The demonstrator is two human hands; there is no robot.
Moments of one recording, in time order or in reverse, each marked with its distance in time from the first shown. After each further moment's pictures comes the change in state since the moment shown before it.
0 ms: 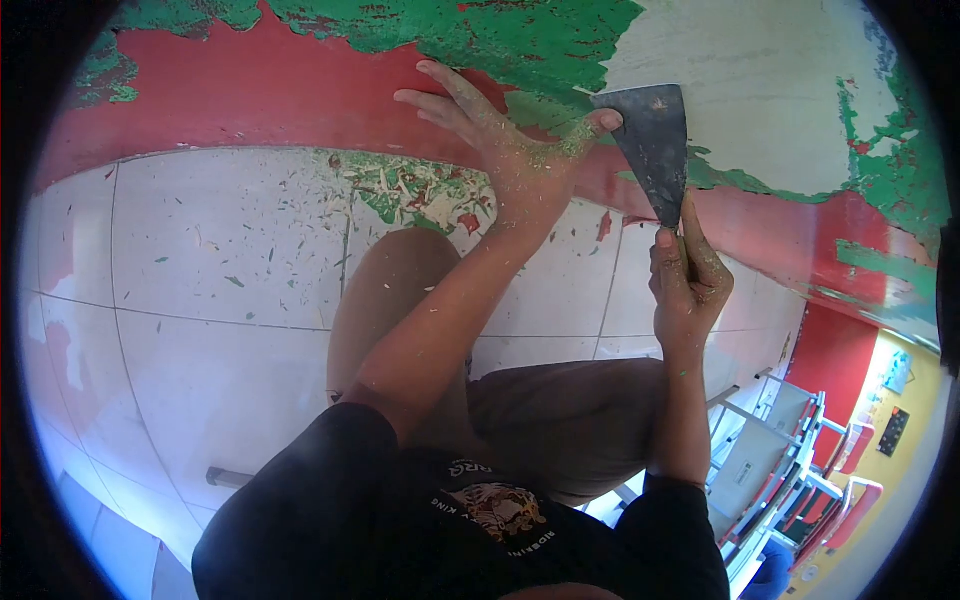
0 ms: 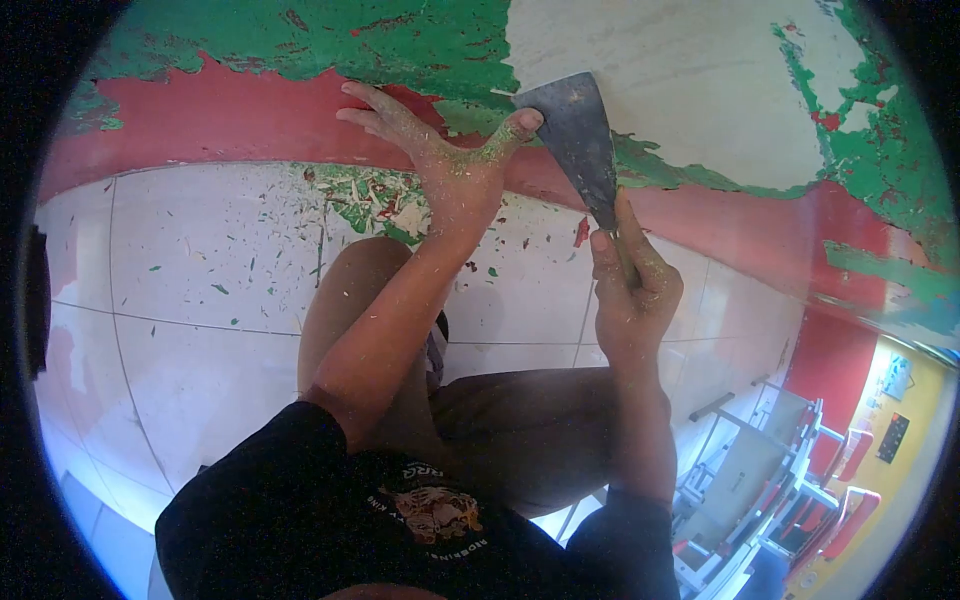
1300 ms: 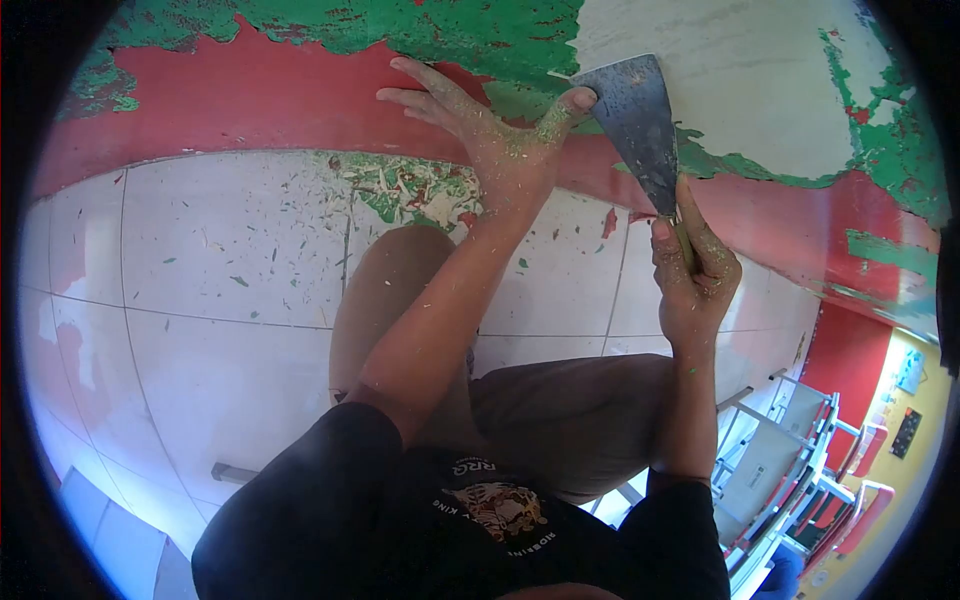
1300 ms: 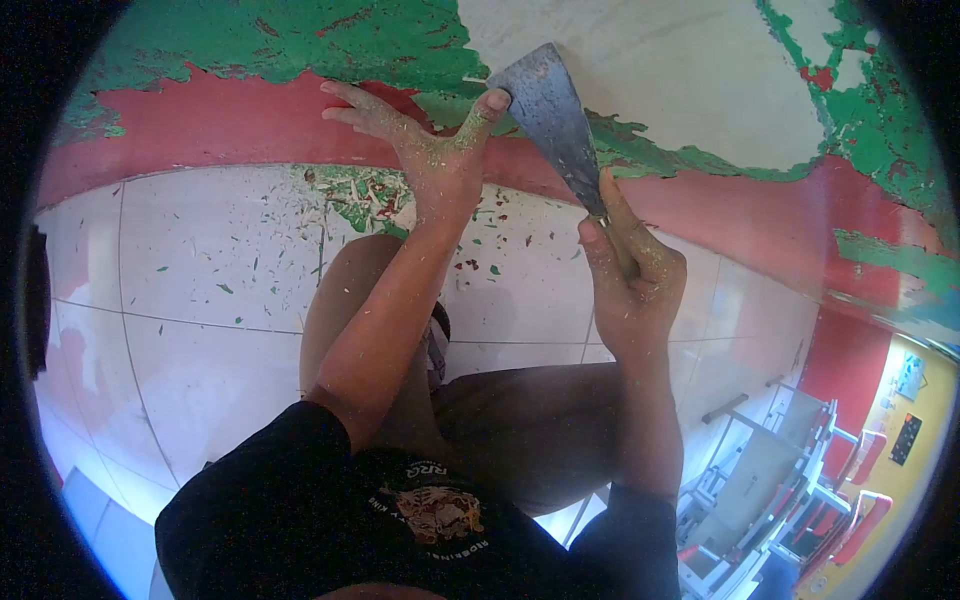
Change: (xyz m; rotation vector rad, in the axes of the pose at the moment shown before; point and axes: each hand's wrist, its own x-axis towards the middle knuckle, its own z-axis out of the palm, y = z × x) left_hand 0.002 0.002 0.002 -0.079 0.024 -0.024; right_hand 0.006 0.002 -0.010 -0.041 -0.047 -0.108
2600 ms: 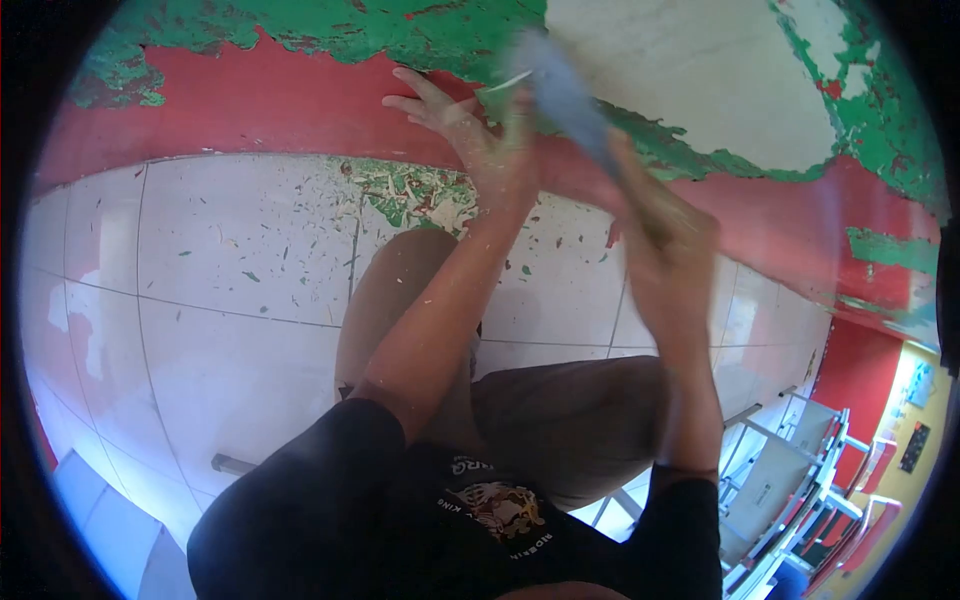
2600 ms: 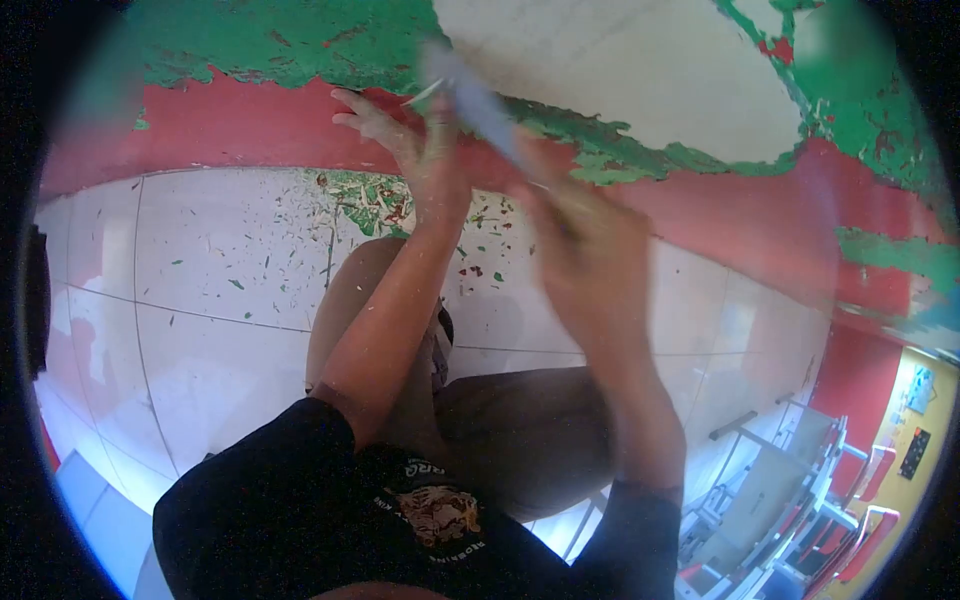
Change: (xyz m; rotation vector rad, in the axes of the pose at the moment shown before) left_hand -0.001 -0.007 0.000 -0.036 0.045 0.017; right_hand 0.019 -0.043 0.012 -0.030 -0.183 -0.105
